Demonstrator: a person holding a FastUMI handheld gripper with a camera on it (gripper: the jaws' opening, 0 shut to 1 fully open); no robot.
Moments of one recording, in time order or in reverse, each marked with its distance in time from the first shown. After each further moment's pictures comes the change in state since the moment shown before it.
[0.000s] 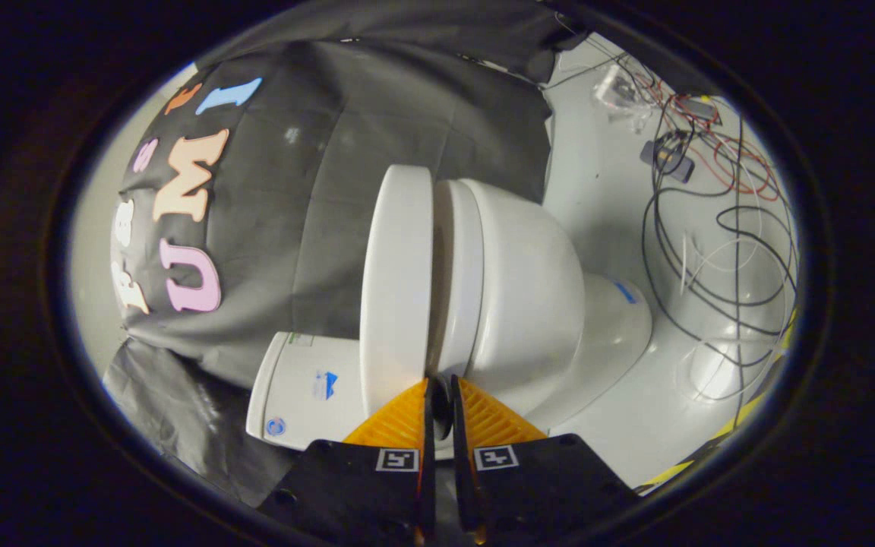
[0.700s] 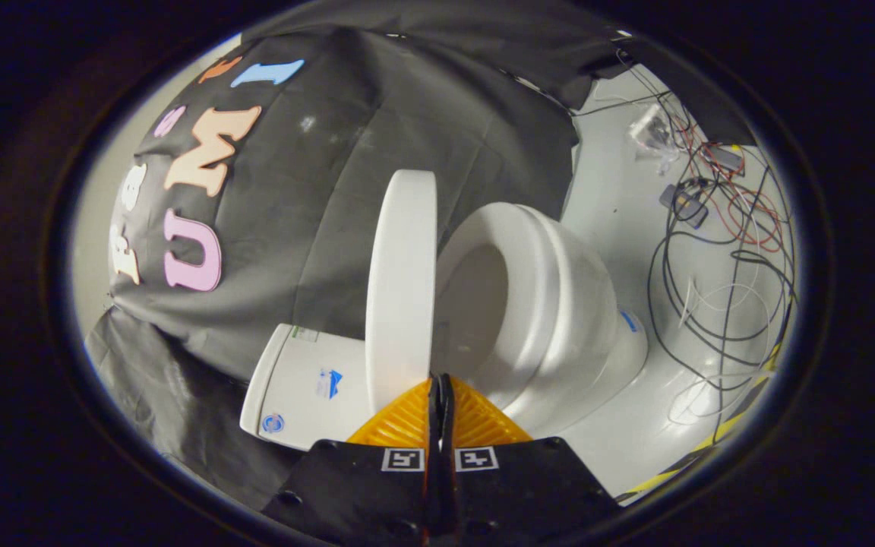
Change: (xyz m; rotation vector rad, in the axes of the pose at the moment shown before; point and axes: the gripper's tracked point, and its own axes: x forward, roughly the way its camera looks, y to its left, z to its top) arm -0.020 0.062 0.017 -0.099 -0.059 -0.034
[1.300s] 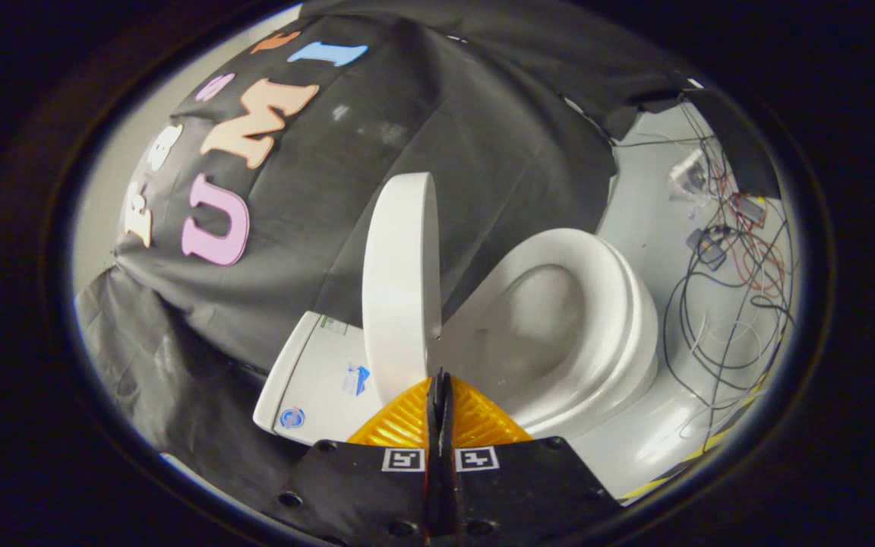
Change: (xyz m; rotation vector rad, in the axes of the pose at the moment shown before) arm -0.011 0.079 -0.003 -0.190 -0.027 0.010
